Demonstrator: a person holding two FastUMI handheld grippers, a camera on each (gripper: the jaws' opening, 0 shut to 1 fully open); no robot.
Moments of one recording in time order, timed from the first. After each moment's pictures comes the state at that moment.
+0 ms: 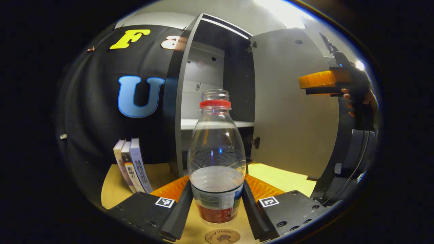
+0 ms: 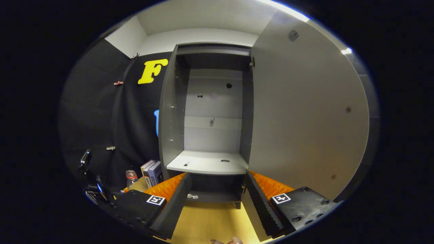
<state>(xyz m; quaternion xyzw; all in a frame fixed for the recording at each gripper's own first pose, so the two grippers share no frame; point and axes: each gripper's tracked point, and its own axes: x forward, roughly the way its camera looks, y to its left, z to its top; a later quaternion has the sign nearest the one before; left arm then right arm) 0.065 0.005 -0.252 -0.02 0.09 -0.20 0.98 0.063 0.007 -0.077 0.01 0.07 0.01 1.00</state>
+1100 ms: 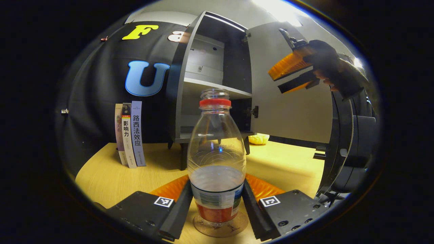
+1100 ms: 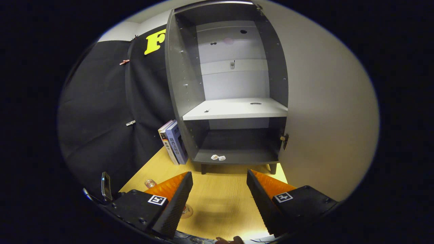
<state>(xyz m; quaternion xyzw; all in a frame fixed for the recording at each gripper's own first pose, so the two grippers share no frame) 0.027 0.000 -0.396 -0.02 0.09 -0.20 0.98 0.071 0.056 -0.213 0.07 0.25 0.10 0.96</state>
